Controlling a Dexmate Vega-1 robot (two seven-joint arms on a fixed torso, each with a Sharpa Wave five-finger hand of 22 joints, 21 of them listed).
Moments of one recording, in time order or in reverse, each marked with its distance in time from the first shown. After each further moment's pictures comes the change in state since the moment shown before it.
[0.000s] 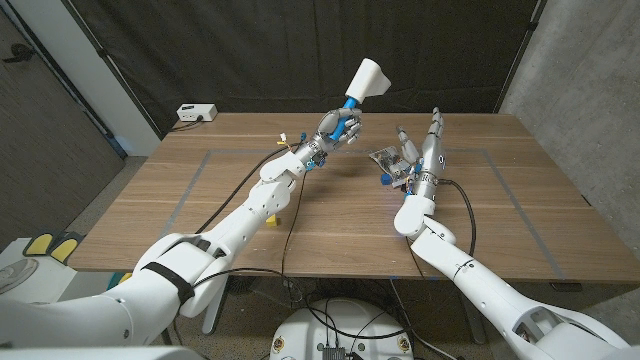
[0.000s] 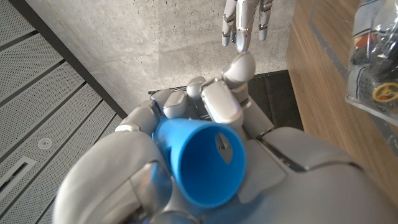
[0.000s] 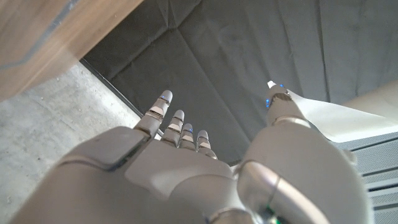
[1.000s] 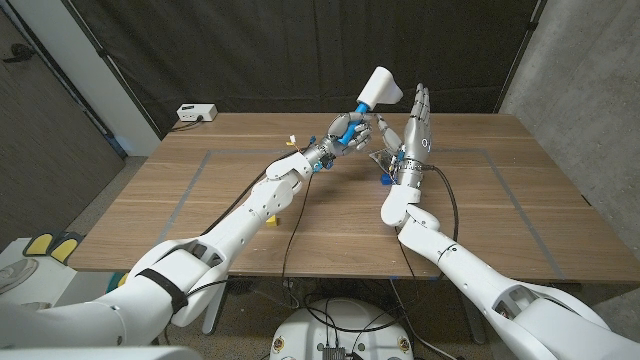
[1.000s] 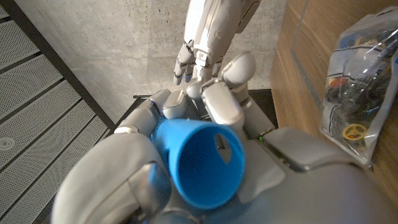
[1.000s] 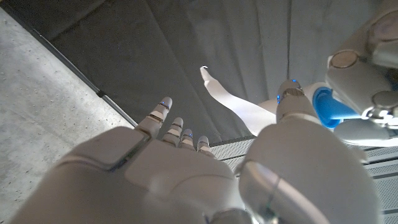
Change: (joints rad) left arm 0.029 0.039 0.041 -0.132 -0.017 0.160 0.073; left_hand -0.026 -0.008 0.017 -0.005 0.013 0.026 0.002 -0.001 0.003 0.011 0.000 0.000 0.001 0.000 0.000 0.017 -0.014 0.005 -0.005 0.000 -0.001; right arm 0.115 0.038 -0.075 0.088 -0.173 -0.023 -0.050; right_hand 0.035 -0.047 -0.077 0.022 0.049 -0.052 -0.039 0.016 0.000 -0.055 -0.027 0.018 0.005 -0.084 -0.015 0.012 0.009 -0.068 -0.038 0.001 0.000
